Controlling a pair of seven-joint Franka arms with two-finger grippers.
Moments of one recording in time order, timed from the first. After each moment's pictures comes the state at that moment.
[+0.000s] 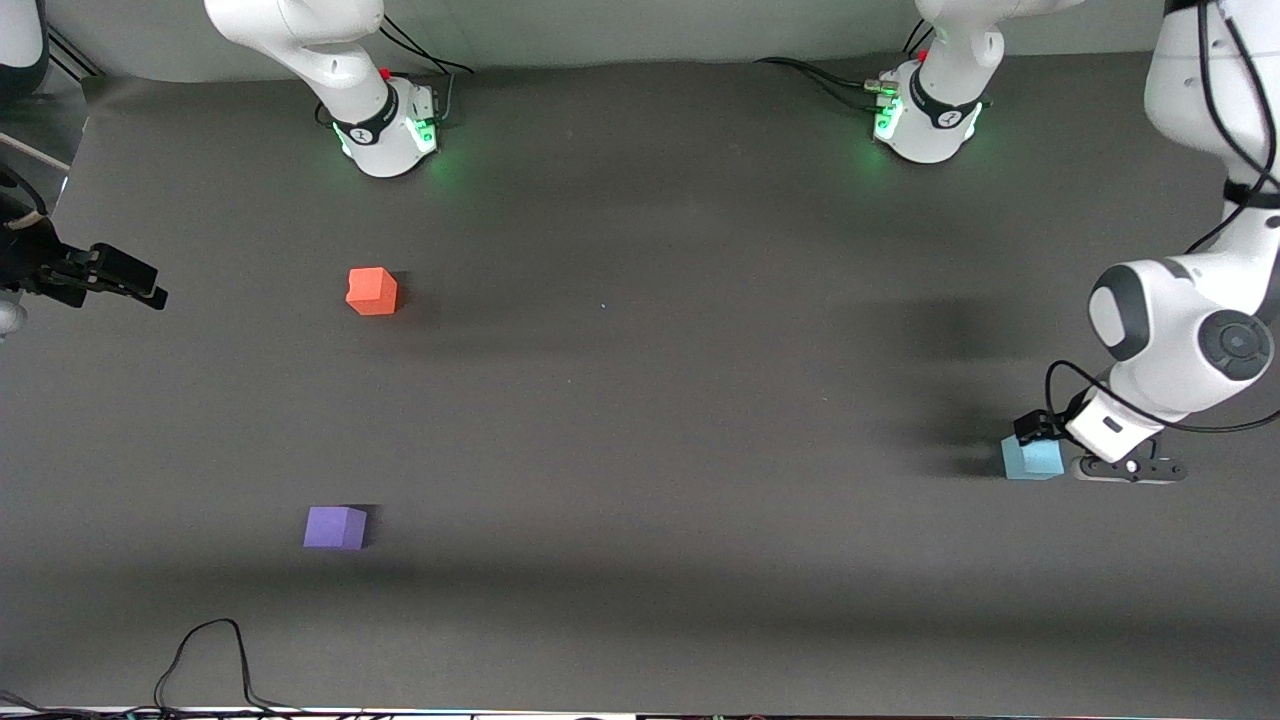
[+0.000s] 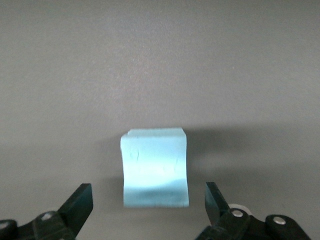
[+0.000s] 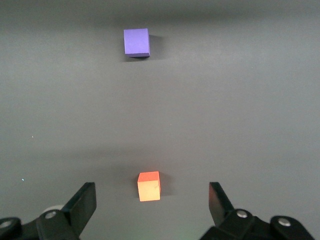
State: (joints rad) left arm 0.11 0.47 0.00 -1.98 0.01 2.54 0.16; right arm 0.03 -0.03 -0.09 -1.66 -0.01 1.61 0.01
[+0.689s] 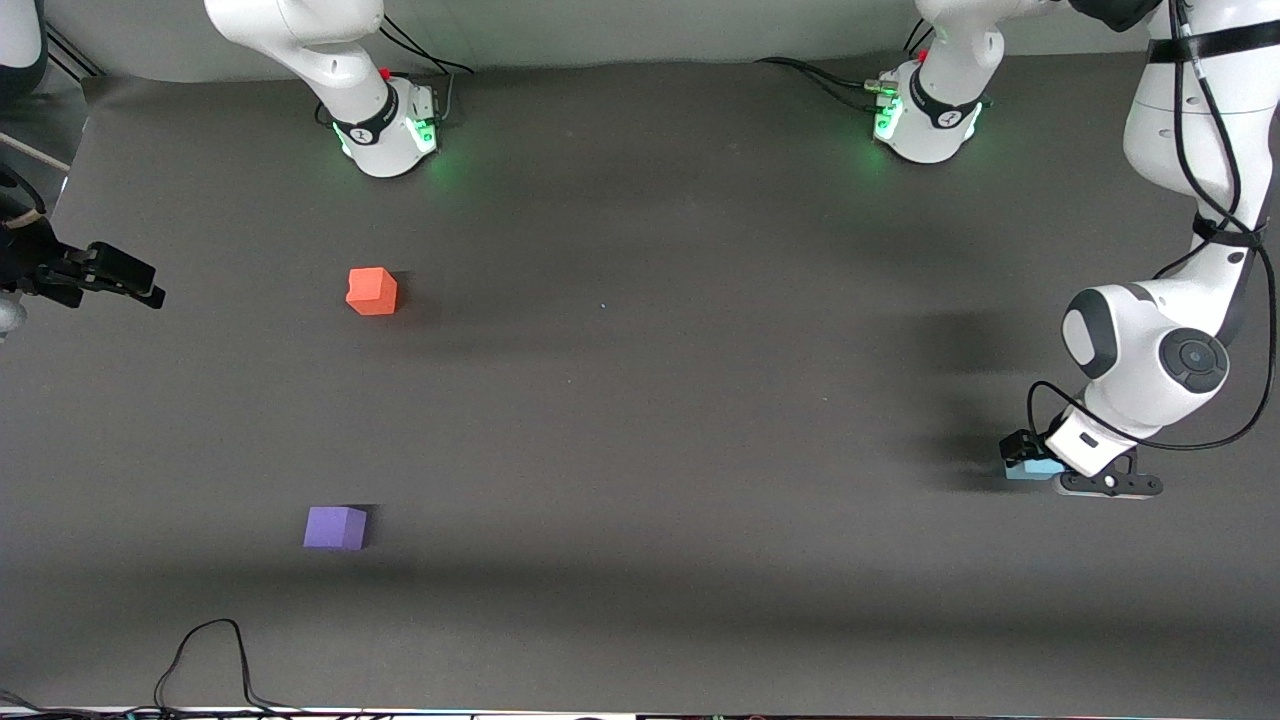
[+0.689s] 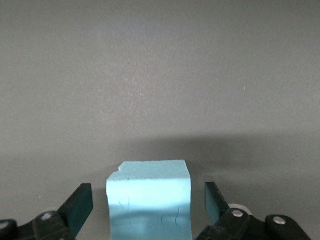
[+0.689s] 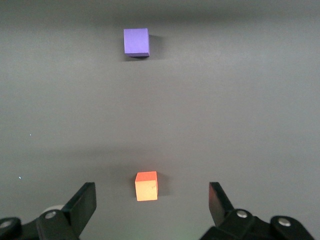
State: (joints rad) left arm 0.11 0.56 0.00 -1.95 0.01 2.65 0.16; right arm 0.03 -0.03 -0.10 -1.66 -0.01 1.61 -0.01
